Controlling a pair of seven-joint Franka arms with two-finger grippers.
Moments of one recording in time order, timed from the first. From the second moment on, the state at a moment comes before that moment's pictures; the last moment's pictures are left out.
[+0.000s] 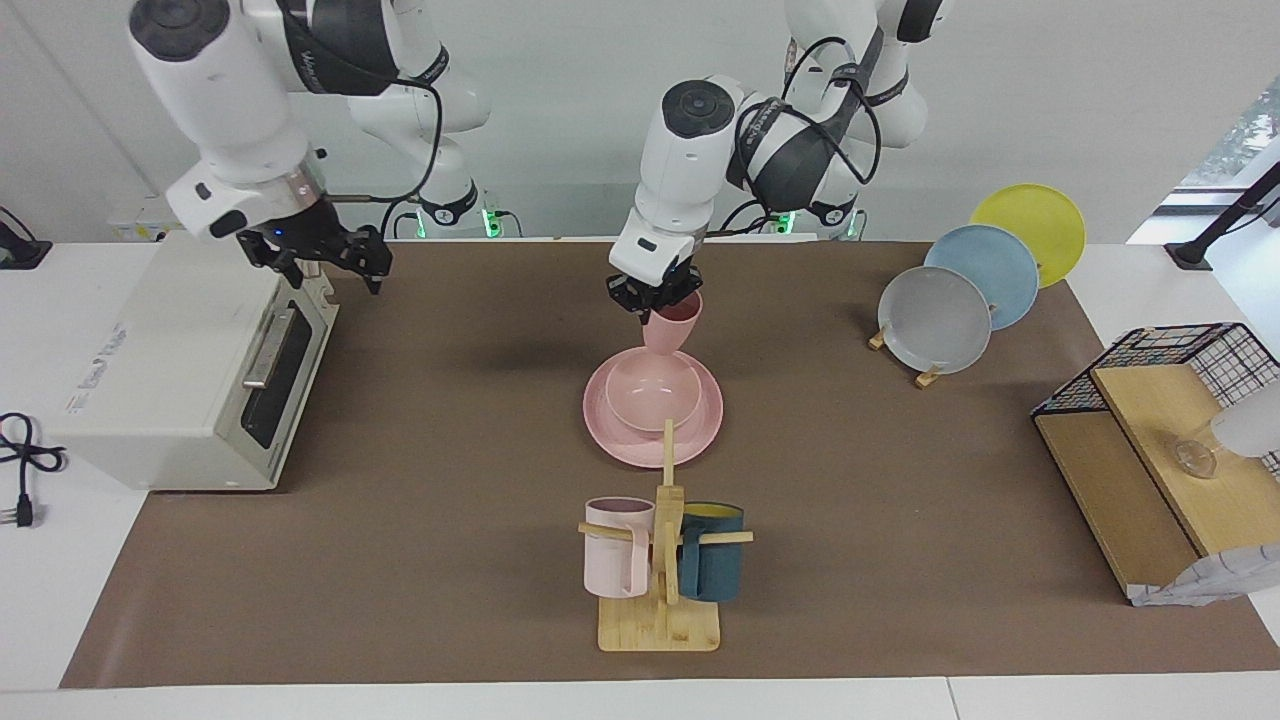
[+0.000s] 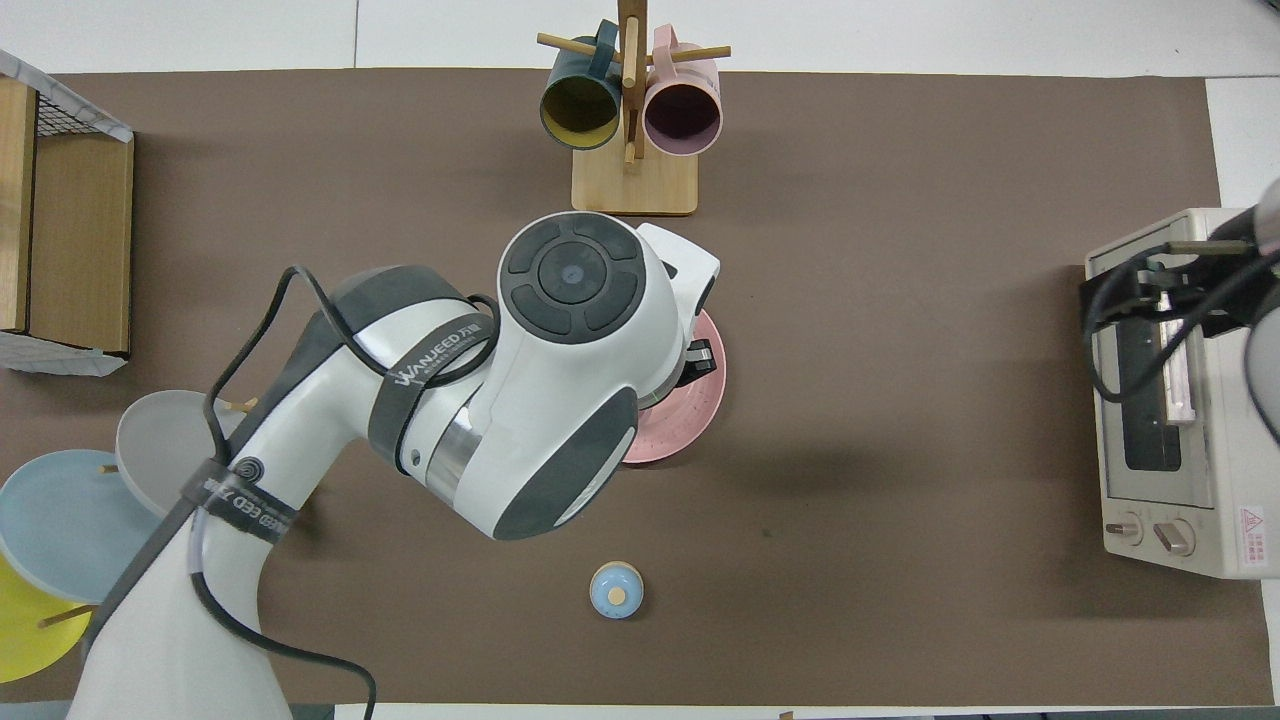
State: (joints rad) left arm -0.61 0.30 -0.16 -1.56 -0.09 1.87 -0.90; right arm 0.06 0.01 -0.07 -1.58 -0.05 1.48 0.08
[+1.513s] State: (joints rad) left arm -0.64 0.44 -0.14 -1.56 -0.02 2.03 -0.95; right arm 0.05 -0.07 -0.14 -1.60 -0.05 1.48 0.04
